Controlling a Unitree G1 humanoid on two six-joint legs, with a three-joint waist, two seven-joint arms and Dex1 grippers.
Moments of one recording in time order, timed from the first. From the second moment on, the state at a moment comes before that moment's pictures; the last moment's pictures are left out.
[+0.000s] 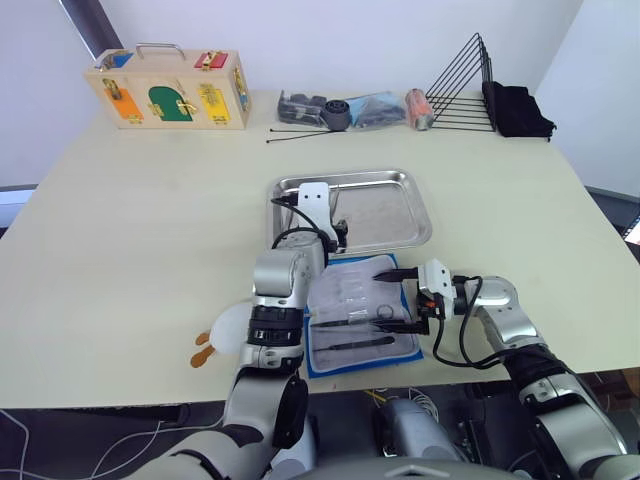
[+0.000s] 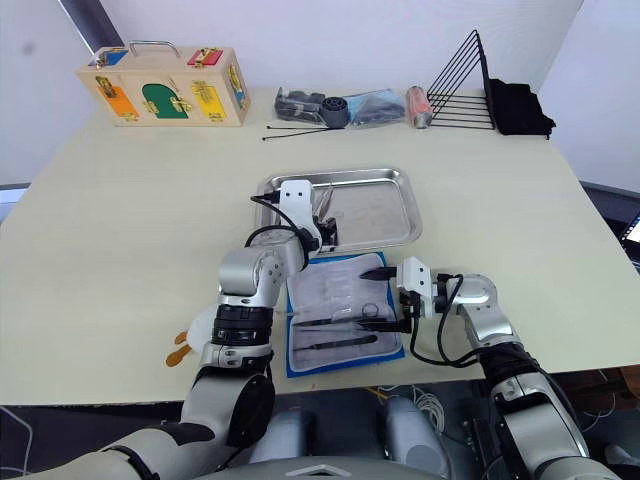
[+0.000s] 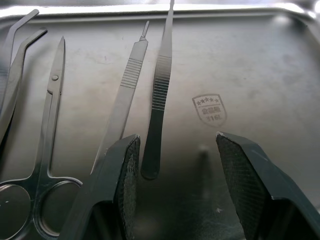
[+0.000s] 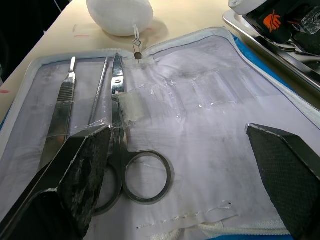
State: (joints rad) left arm -0.66 -0.05 0.08 0.08 -0.14 0.99 0.08; right arm -0.41 -0.31 0.22 0.52 0.19 -0.27 1.33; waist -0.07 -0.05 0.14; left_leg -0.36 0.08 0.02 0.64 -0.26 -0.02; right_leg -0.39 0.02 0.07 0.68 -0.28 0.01
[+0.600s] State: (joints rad) left arm -0.65 0.08 0.03 -0.03 -0.20 0.90 -0.18; right arm -0.41 -0.31 0.22 0.52 0.19 -0.27 1.33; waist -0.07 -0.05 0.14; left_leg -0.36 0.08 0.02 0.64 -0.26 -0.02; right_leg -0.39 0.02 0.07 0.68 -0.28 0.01
